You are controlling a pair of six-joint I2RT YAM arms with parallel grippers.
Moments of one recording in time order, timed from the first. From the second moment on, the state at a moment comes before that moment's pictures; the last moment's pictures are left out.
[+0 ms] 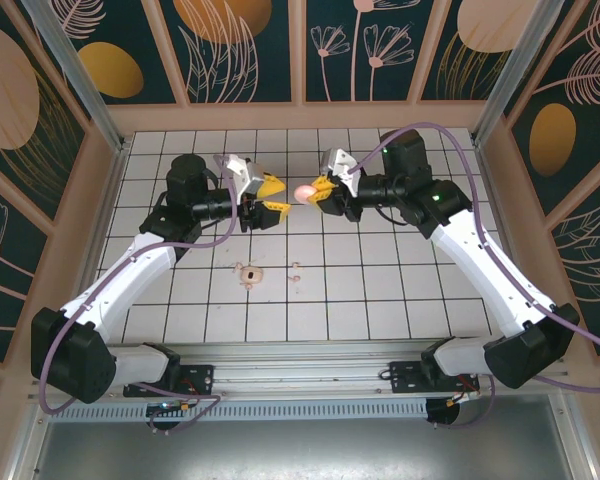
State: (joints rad) left arm -0.42 1.29 1.04 0.02 0.91 0.16; right arm 0.54 1.32 1.41 -0.60 -0.70 -0.53
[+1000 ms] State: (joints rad) left arm -0.42 1.29 0.99 -0.17 0.86 0.60; right arm 0.77 1.50 1.50 -0.76 -0.39 -0.75
